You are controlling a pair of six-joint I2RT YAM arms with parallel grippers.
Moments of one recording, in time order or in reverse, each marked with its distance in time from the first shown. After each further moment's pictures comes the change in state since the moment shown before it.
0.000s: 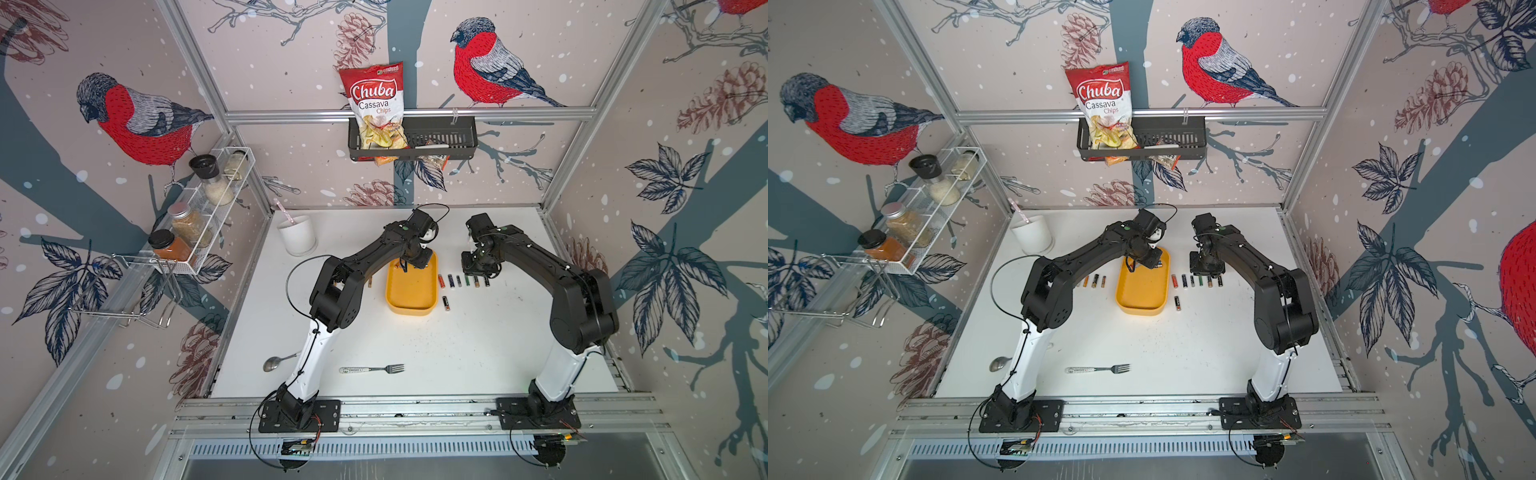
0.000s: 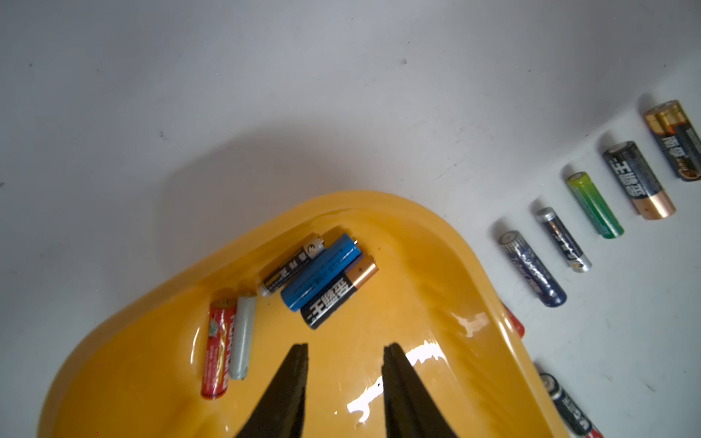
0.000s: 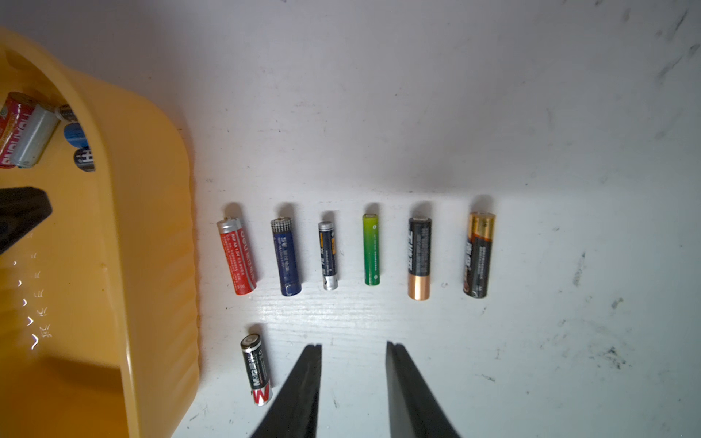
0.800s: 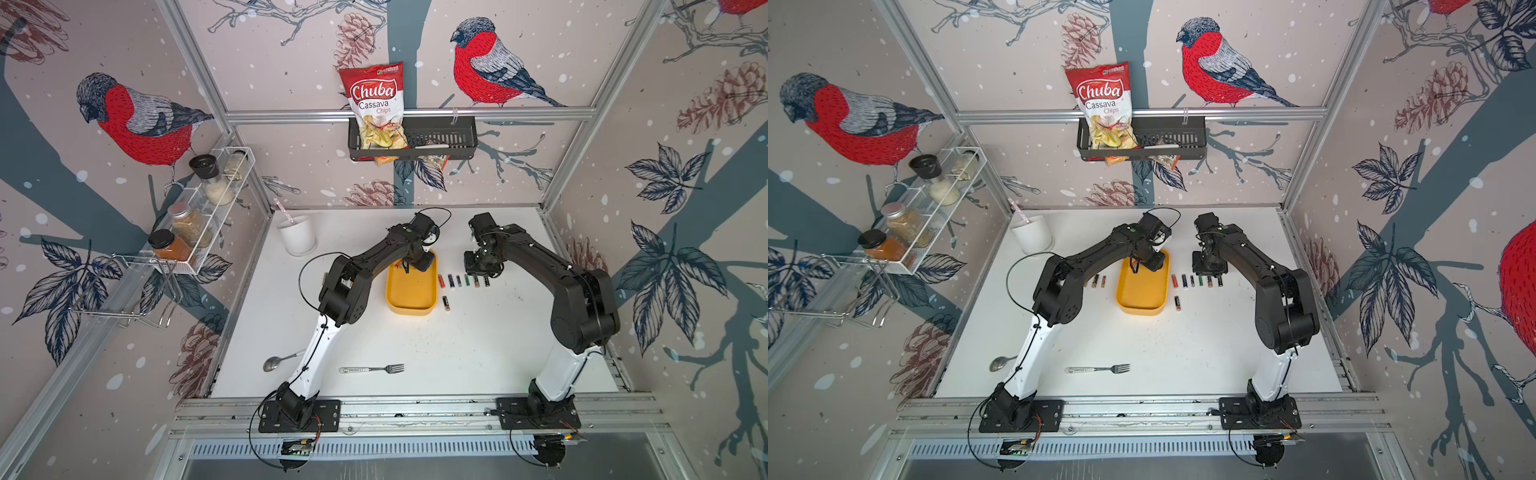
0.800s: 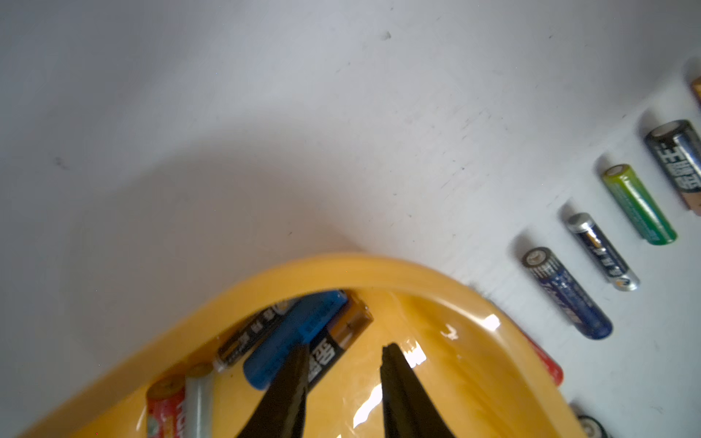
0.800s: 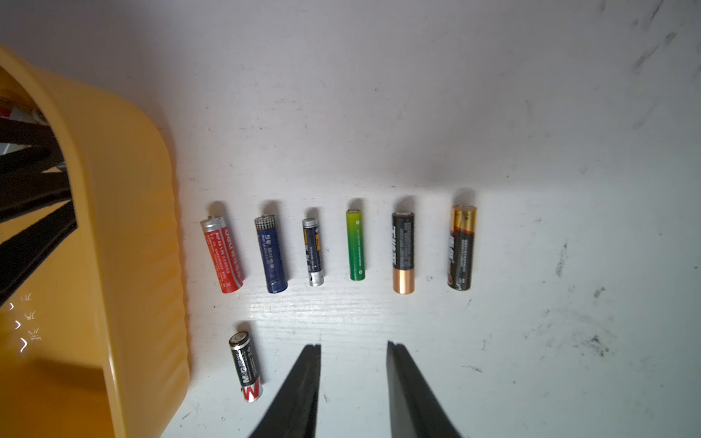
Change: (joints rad) left arm 0.008 0.105 0.063 0.000 0.055 0.047; right arm -0.018 -0.003 0.003 -0.019 0.007 -0.001
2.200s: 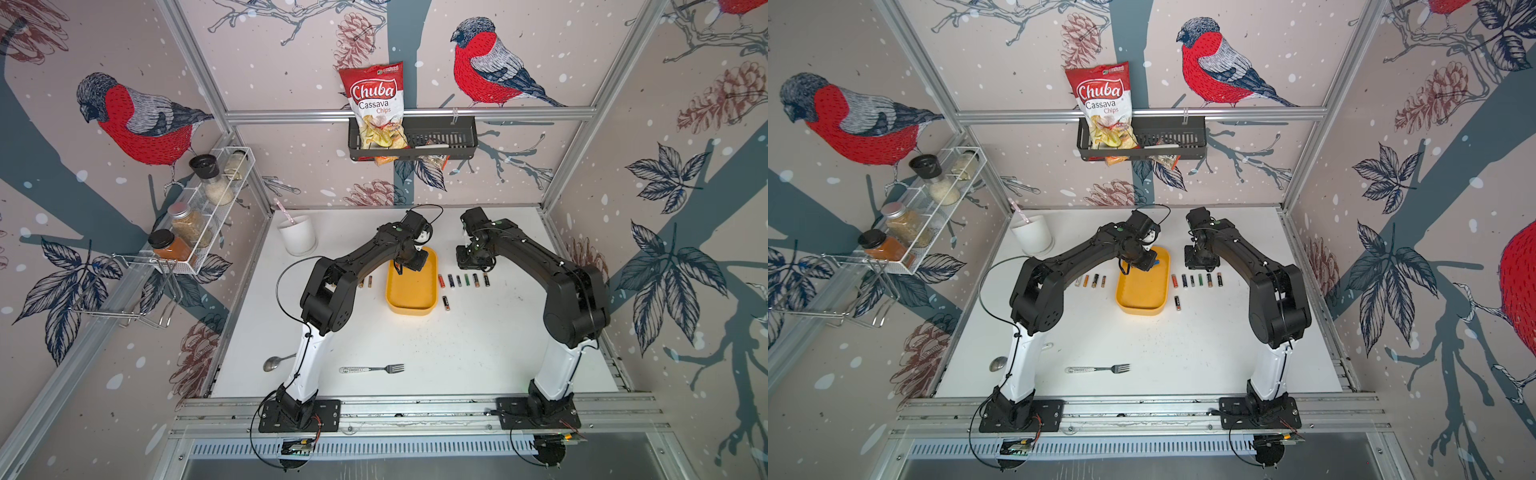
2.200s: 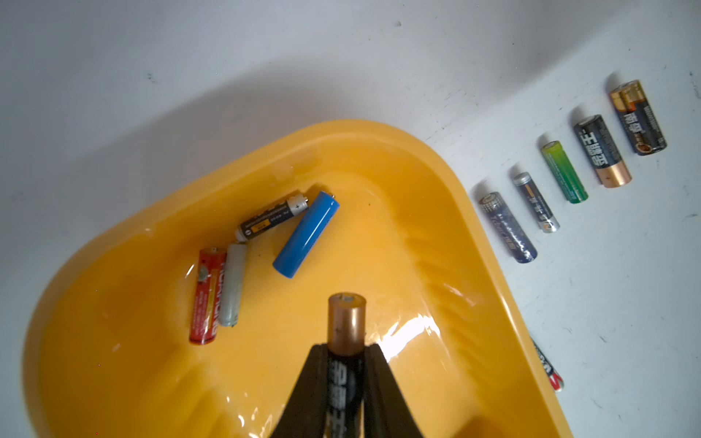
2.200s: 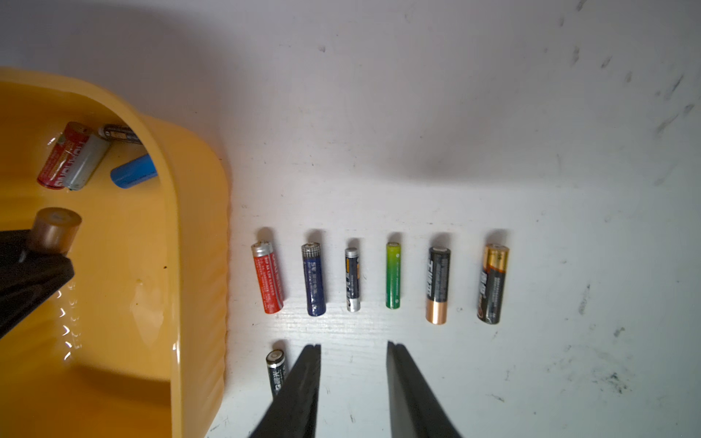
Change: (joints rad) left arm 0.012 -0.234 -0.225 0.014 0.000 -0.122; right arm 0.052 0.069 0.118 0.000 -0.002 -0.004
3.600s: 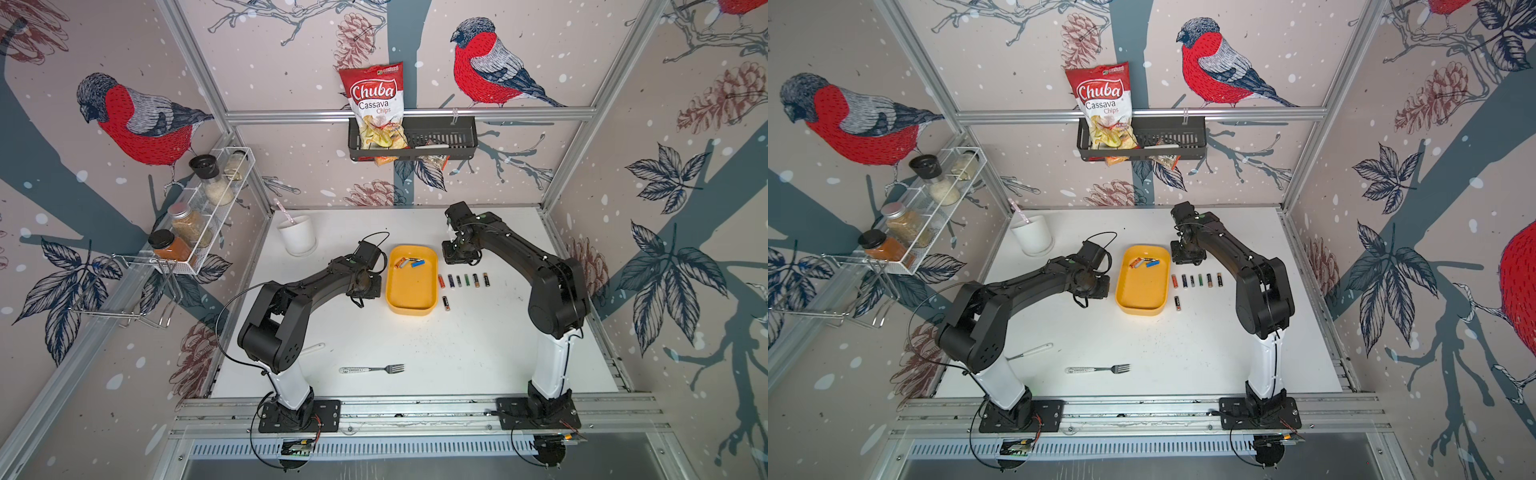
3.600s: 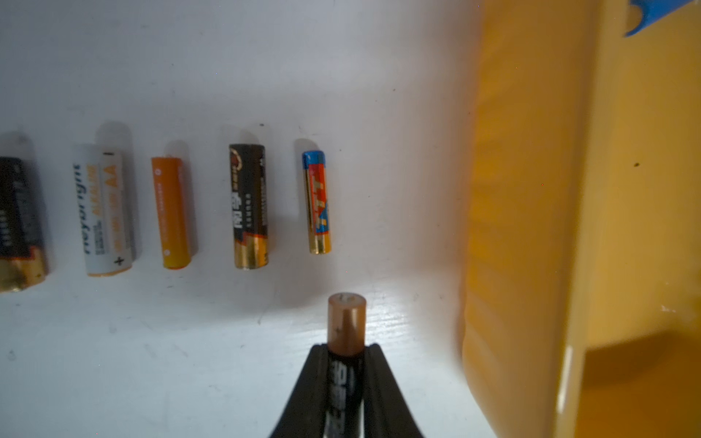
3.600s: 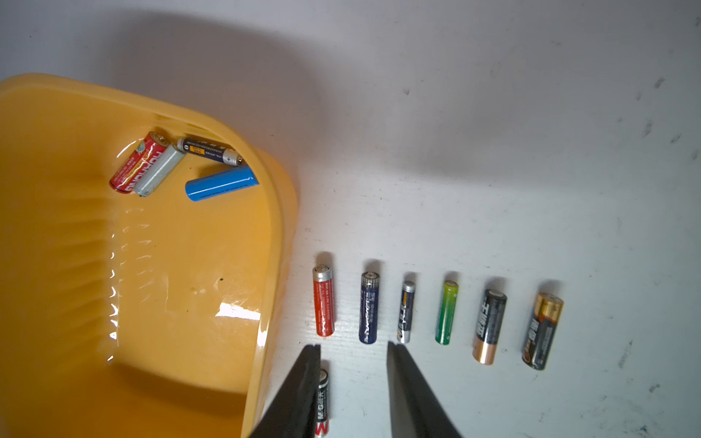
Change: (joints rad) left arm 0.151 -0.450 -0.773 0.226 -0.127 -0.286; right arm 0.066 0.106 0.161 -0.053 -0.006 -0.029
